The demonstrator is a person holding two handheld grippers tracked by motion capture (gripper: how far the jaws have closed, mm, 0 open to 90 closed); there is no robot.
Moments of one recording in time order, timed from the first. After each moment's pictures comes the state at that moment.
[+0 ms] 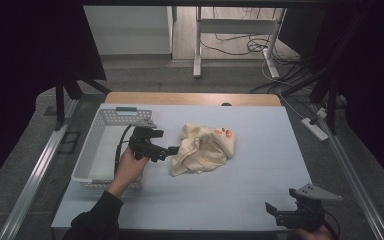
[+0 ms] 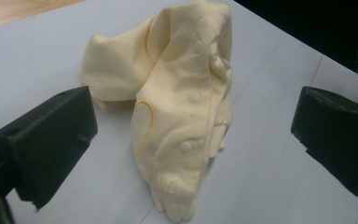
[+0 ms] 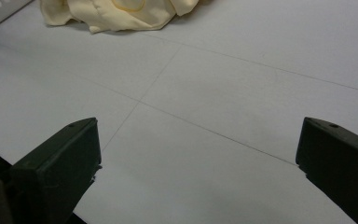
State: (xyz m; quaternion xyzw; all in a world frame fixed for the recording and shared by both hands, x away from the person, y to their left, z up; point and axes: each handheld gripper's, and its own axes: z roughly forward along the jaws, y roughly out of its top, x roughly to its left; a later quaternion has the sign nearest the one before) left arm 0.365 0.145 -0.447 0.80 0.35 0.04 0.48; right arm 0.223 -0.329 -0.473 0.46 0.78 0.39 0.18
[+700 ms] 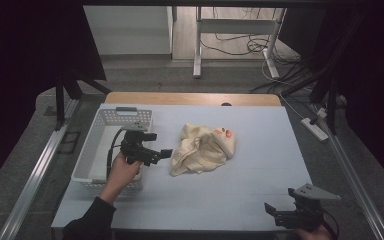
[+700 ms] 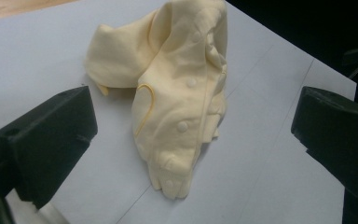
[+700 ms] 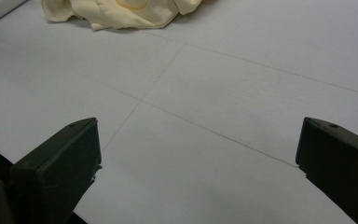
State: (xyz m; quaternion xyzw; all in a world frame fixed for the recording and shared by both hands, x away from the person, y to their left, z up) left arm 0.348 0.163 -0.446 0.79 0.36 0.04 0.49; right arm 0.224 -0.327 -0.473 0.45 0.78 0.39 0.18
